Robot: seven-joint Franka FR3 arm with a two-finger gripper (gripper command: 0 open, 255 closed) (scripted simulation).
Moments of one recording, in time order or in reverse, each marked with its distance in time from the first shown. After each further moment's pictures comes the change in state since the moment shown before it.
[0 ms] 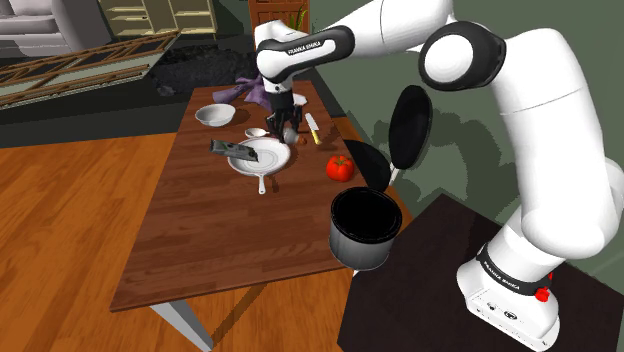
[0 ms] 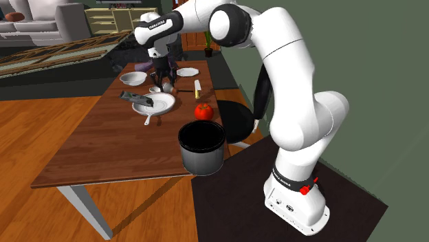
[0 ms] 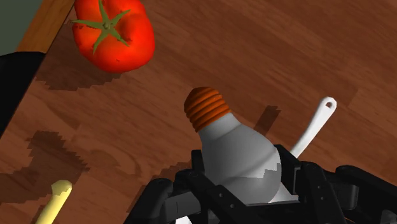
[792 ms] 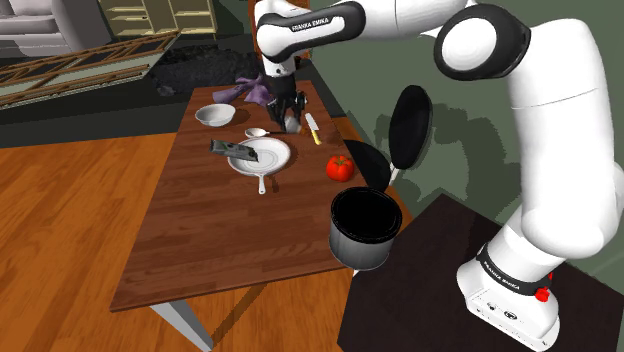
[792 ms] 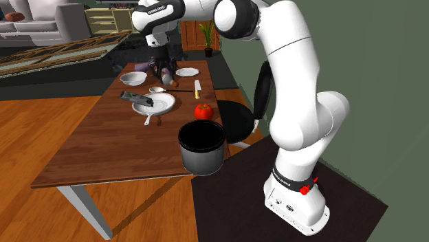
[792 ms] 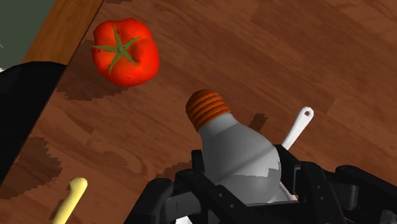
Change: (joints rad) arm -0.008 -0.096 0.013 -0.024 0.018 -0.071 0.002
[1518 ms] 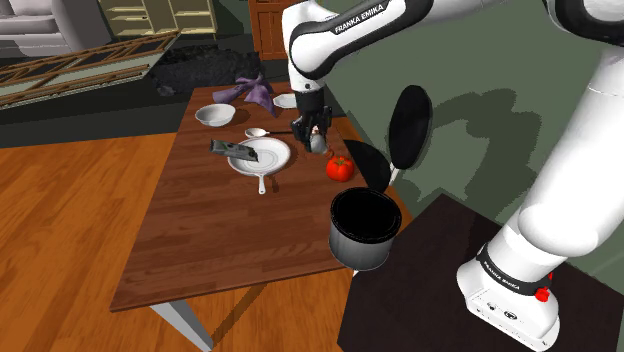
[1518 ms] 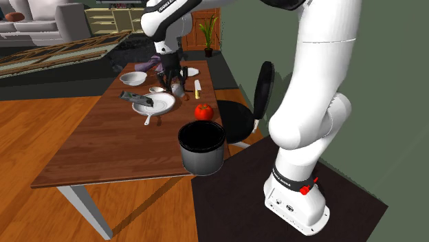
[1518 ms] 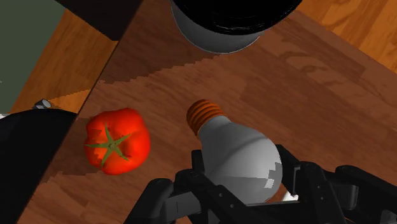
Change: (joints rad) arm -0.056 -0.465 0.055 -0.680 0.111 0.228 0.022
